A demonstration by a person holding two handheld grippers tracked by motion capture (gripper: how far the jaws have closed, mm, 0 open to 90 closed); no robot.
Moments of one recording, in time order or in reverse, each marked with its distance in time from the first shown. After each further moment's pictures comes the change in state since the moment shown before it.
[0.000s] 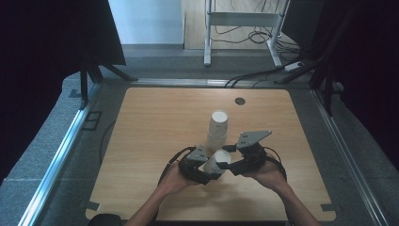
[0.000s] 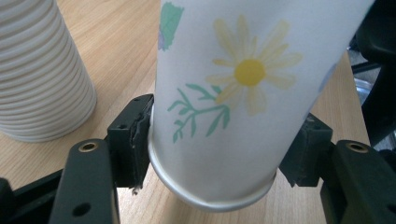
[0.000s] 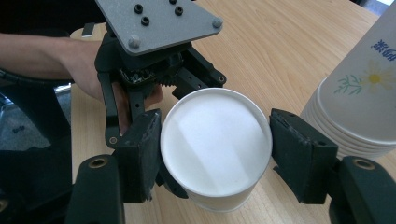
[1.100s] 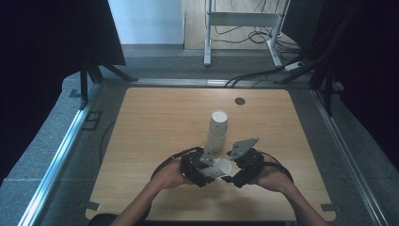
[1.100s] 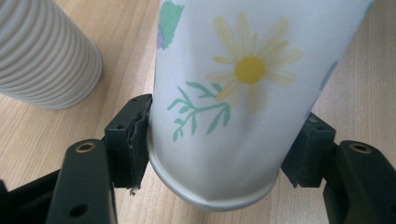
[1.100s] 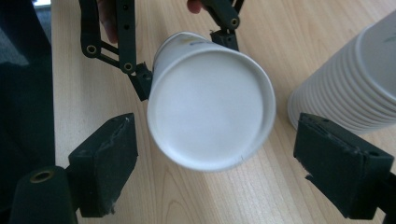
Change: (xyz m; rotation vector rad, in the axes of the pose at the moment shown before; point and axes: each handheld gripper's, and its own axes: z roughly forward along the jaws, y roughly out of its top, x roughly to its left) left arm -0.009 0.027 -0.004 0.369 0.046 0.207; right arm 0.009 -0.009 0.011 0.268 -0.008 -0.174
